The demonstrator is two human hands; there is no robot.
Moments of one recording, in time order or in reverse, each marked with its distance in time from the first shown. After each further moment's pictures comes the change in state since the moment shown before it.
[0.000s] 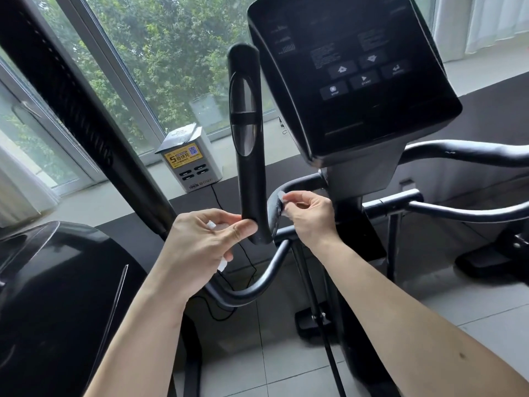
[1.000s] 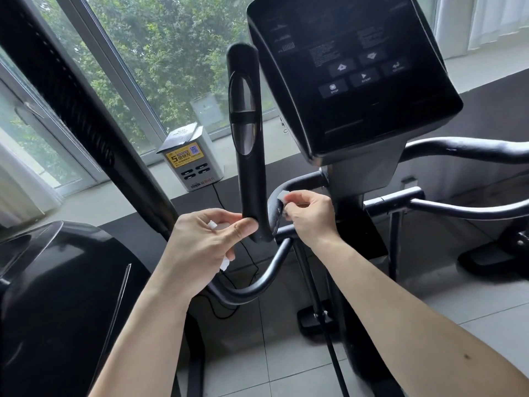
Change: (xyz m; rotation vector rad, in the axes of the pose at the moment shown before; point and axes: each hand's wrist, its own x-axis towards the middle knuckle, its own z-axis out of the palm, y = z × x) left_hand 0.000 -0.003 0.002 -0.004 0.017 -0.021; right_hand -0.005 -0.006 -0.001 -0.134 0.014 0.033
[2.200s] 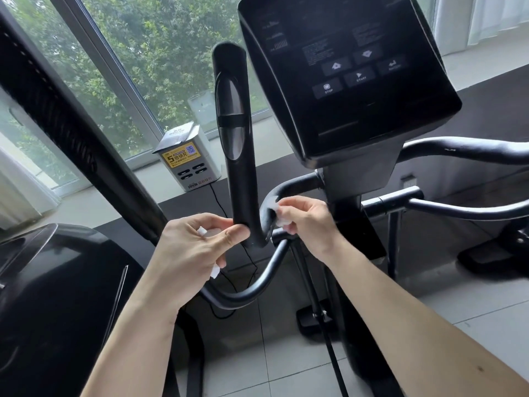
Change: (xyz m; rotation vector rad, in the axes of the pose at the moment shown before) left_hand 0.003 0.002 0.001 0.002 -0.008 -0.005; right_hand 0.002 0.000 -0.015 0.254 -0.282 0.063
